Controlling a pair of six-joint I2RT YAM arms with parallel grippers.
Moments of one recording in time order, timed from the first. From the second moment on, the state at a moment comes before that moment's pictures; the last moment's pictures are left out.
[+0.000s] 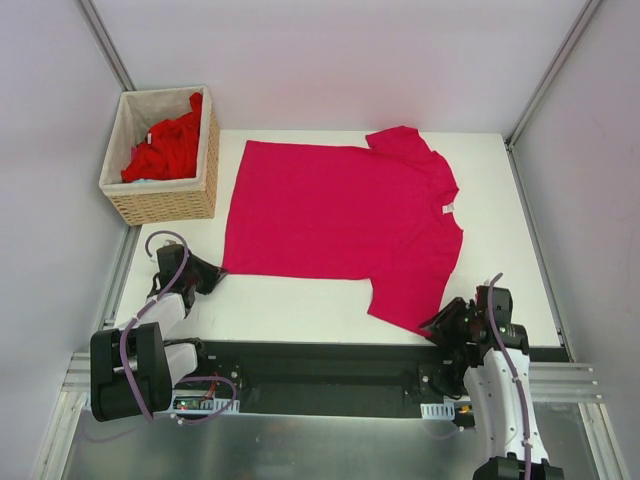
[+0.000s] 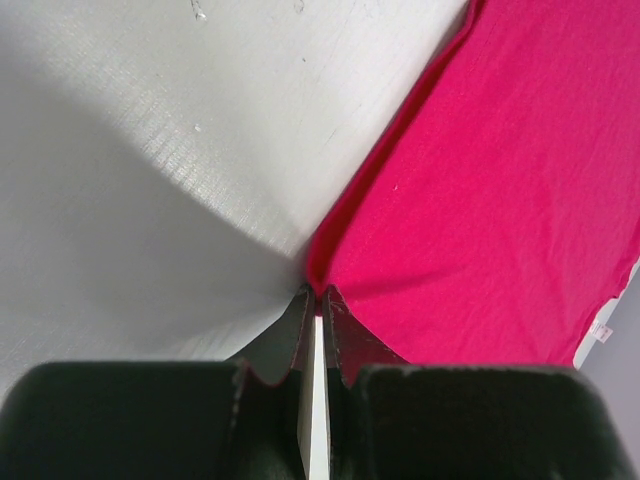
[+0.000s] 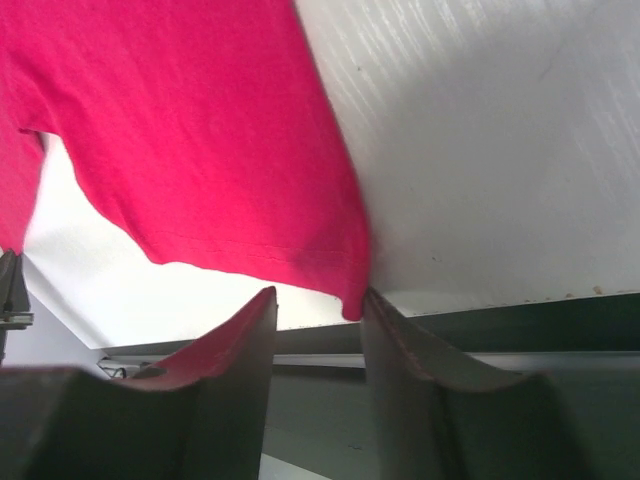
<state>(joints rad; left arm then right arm) 0.19 1.11 0.24 0.09 0.28 -0.91 -0.13 0.44 0.25 -0.96 -0.40 0.71</state>
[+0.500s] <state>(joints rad) 0.21 1.11 0.24 0.08 0.28 -0.91 -0.13 0.49 0.25 -0.96 -0.38 0.71</state>
